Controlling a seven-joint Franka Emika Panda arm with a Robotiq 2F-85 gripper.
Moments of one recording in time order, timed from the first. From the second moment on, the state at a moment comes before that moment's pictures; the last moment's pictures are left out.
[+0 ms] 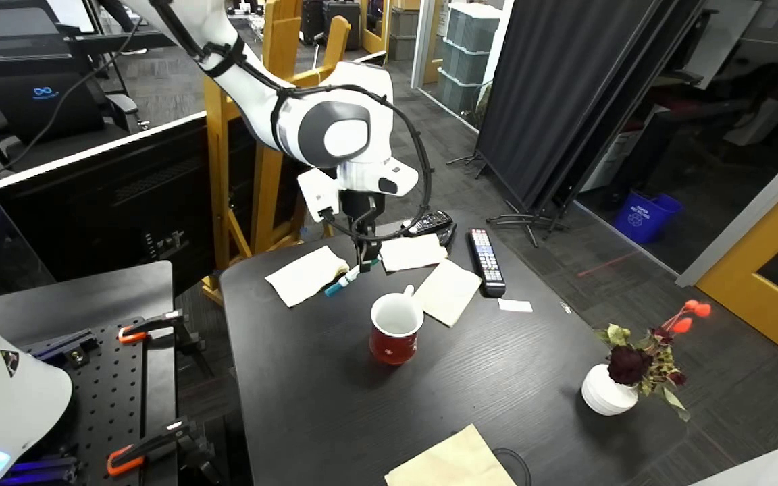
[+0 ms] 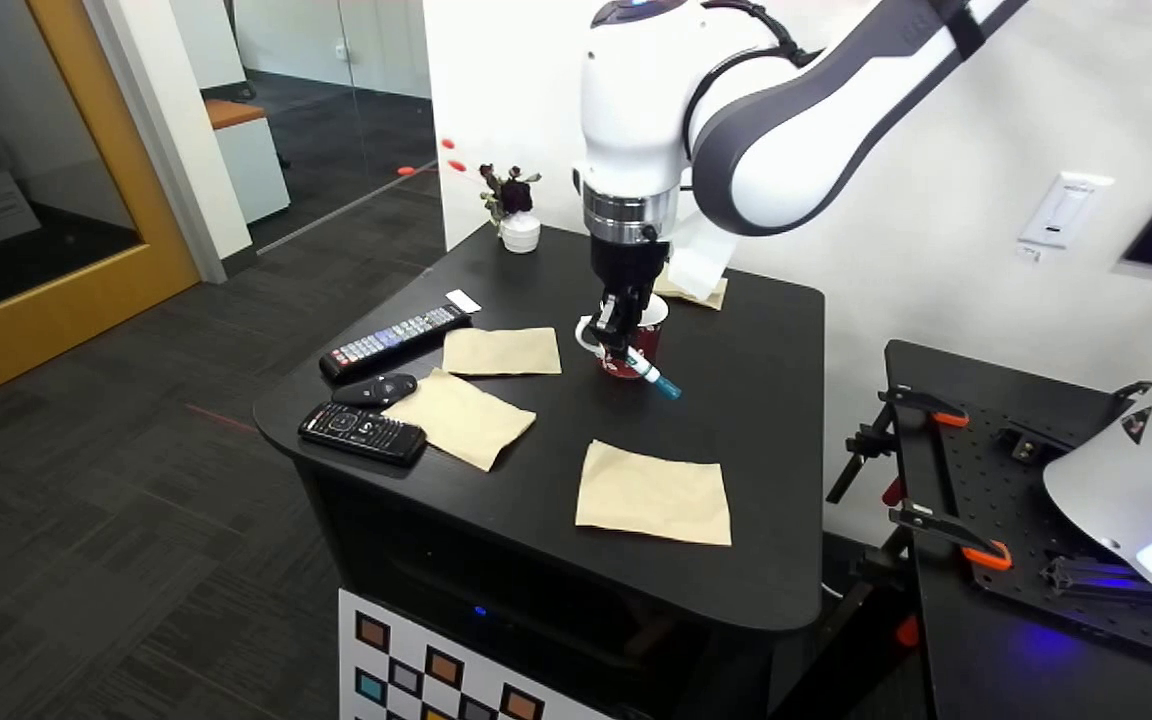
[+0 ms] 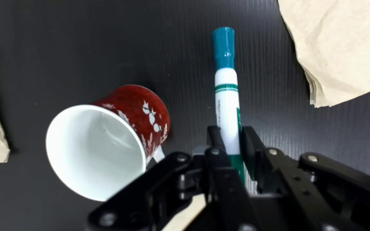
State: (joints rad) arm 0.11 0.37 0.00 -2.15 -0.27 2.46 0.41
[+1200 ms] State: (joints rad) arm 0.19 0.58 -0.06 -1.97 -0.27 2.43 0.41
